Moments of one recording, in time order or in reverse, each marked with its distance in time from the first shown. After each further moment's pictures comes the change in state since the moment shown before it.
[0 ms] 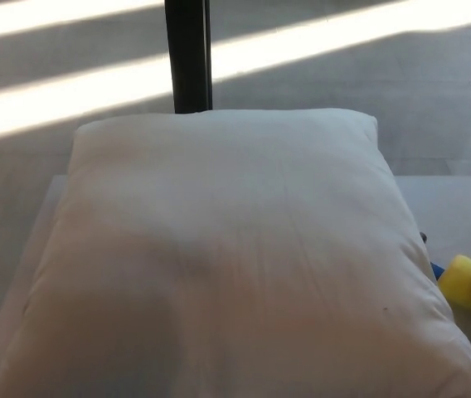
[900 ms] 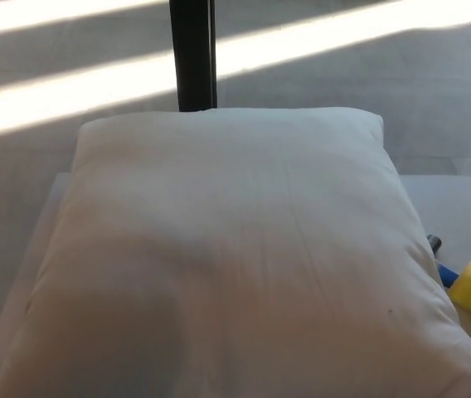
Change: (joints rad) left_arm -0.001 0.004 -0.007 0.005 -0.006 -0.008 -0.026; right_arm 0.125 -0.099 -0.145 -0.050 0.005 -0.263 -0.223
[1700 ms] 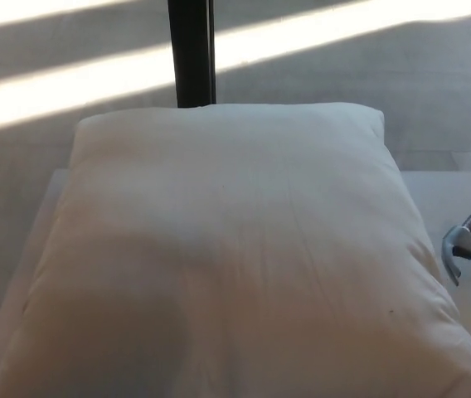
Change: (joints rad) left_arm 0.005 -0.001 0.006 0.001 -0.001 0.000 -0.008; right_arm 0.036 0.058 -0.523 -0.043 0.283 0.010 0.204
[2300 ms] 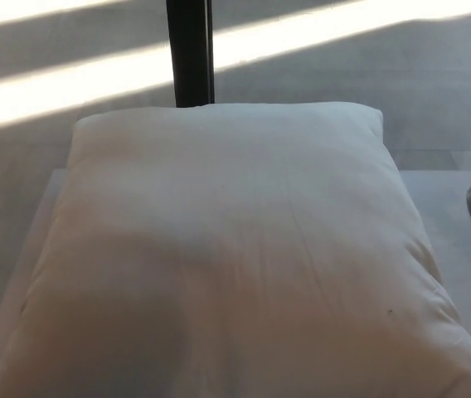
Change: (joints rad) left_arm 0.010 -0.002 0.001 0.000 0.000 0.000 -0.009; right_arm -0.019 0.092 -0.261 -0.105 0.206 0.156 0.144
